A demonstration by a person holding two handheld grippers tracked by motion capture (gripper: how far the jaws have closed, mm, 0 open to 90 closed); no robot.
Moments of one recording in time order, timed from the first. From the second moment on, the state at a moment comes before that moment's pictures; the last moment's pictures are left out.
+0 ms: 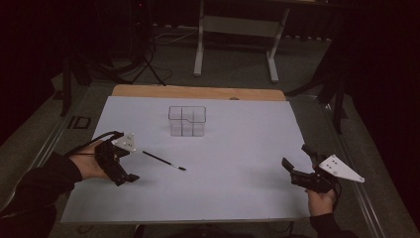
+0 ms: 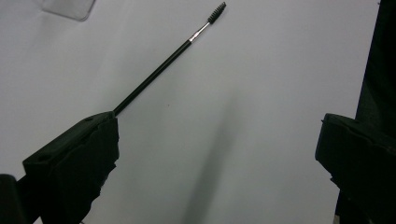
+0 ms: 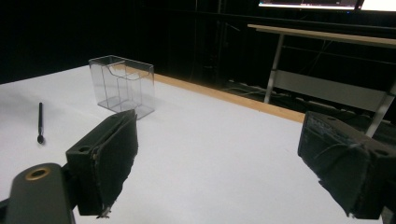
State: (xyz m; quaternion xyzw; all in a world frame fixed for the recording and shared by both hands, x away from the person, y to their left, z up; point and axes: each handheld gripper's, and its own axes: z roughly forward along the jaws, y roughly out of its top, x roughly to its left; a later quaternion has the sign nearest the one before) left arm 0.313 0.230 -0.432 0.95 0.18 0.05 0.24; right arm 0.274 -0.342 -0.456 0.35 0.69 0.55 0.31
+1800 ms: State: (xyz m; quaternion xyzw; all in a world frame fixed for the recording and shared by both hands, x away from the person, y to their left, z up) left arm 0.383 0.159 -0.483 0.99 -0.02 0.04 0.15; right arm 0.279 -0.341 -0.463 0.35 0.70 0.55 0.30
